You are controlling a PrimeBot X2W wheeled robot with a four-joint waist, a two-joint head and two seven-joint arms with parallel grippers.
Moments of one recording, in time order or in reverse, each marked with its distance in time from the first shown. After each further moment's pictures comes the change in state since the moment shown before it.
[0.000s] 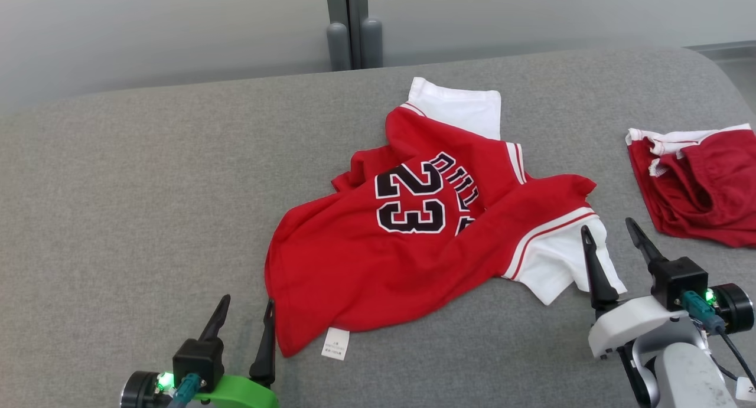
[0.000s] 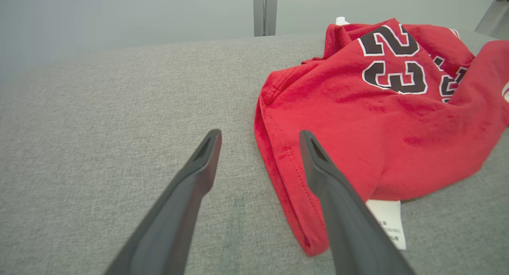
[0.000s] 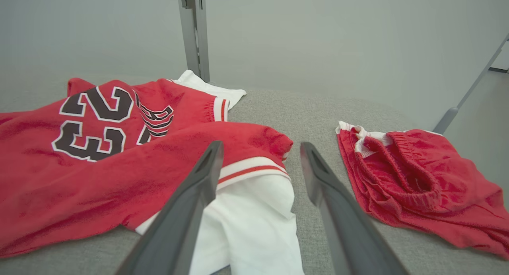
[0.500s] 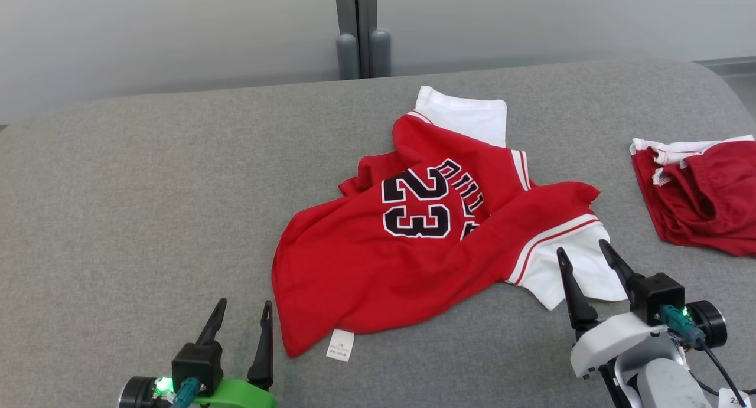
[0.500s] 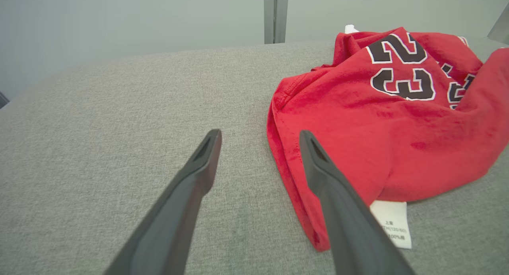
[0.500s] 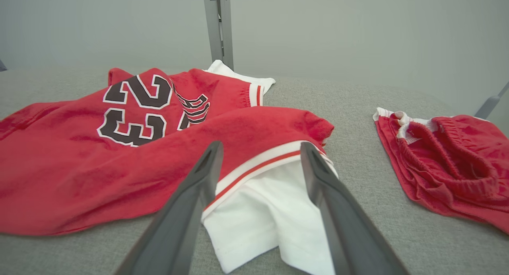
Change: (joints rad) left arm 0.015 0.000 0.001 -0.014 0.007 0.026 0.000; right arm 0.021 0.003 0.079 0.041 0.060 0.000 0.000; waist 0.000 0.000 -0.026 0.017
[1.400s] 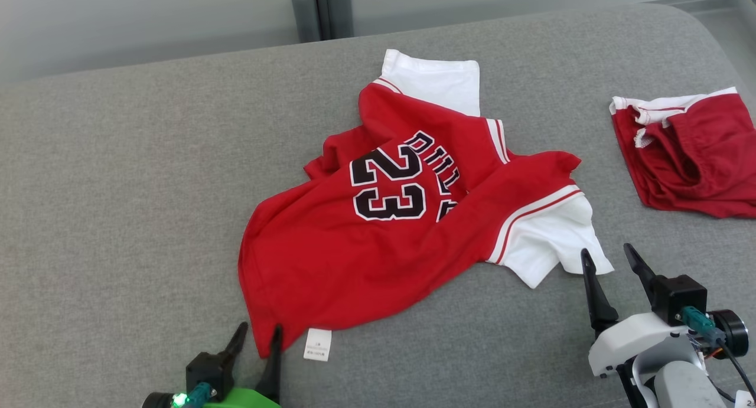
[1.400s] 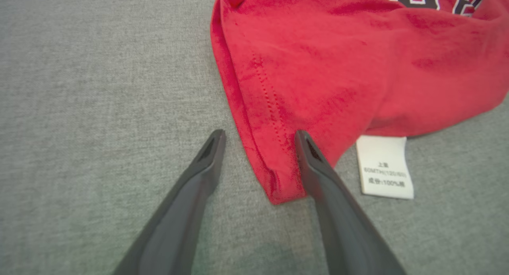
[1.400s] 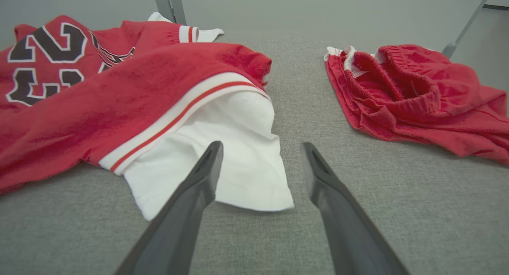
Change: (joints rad) left arm -0.040 0.000 -0.058 0.198 -0.086 -0.032 -0.006; right arm -0.002 0.000 -0.073 0.026 0.000 0.000 0.000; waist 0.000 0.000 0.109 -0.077
